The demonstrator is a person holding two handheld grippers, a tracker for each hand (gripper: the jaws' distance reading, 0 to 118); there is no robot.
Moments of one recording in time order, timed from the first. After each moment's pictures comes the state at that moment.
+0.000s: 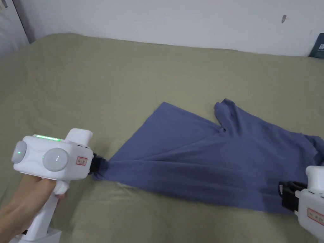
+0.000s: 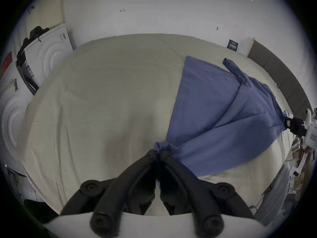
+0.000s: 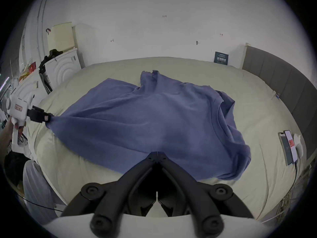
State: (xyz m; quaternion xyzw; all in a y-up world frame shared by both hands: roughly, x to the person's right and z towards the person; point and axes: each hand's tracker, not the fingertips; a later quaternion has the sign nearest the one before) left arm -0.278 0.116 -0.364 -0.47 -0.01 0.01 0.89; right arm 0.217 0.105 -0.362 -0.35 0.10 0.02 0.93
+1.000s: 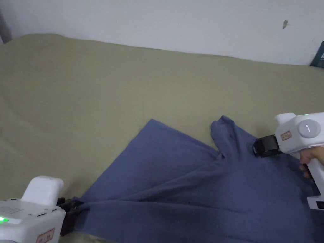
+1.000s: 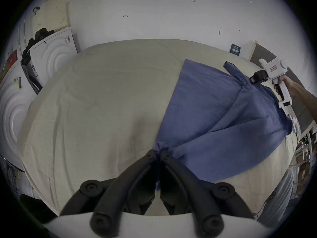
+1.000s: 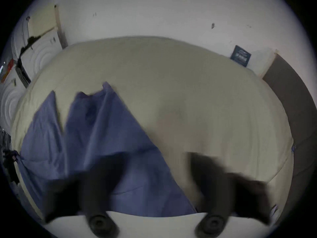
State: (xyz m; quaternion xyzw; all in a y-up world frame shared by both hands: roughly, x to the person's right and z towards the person) left arm -0.253 0.094 -0.370 -0.44 0.01 0.01 0.90; right arm 0.216 0.084 -0.686 -0.49 0.11 0.14 0.85
